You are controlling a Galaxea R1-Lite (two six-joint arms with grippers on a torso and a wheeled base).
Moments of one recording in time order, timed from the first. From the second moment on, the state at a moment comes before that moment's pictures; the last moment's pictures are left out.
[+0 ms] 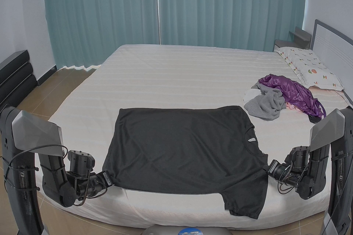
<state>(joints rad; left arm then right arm) -0.18 2.30 -0.31 -1.20 -0.02 -0.66 0.07 2.48 -0.29 -1.55 0.12 0.72</state>
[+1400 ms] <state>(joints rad) -0.18 2.30 -0.31 -1.20 -0.02 -0.66 0.11 2.40 -0.05 -1.55 0.31 0.59</state>
